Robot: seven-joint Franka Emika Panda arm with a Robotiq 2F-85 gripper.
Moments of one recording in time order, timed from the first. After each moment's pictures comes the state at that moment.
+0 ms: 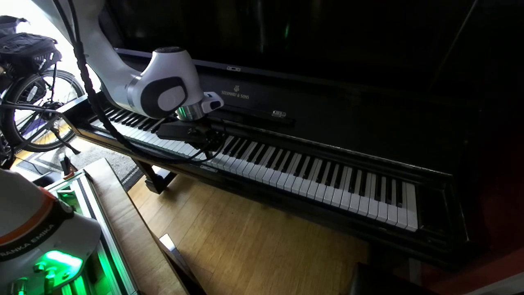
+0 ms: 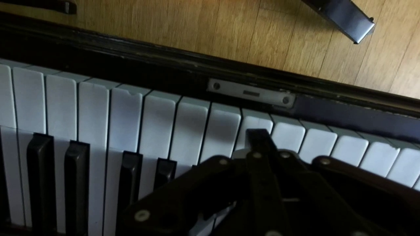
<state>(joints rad) 0.04 0.24 -0.01 -2.67 -0.27 2.93 -0.32</state>
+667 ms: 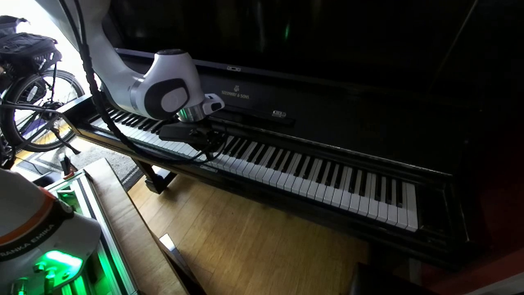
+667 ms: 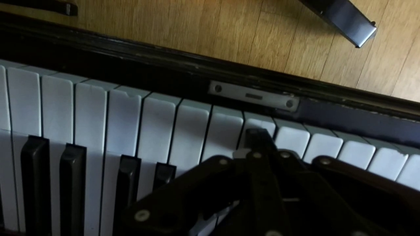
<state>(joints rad) 0.05 0.27 -0.02 -2.66 -0.31 2.93 -0.30</state>
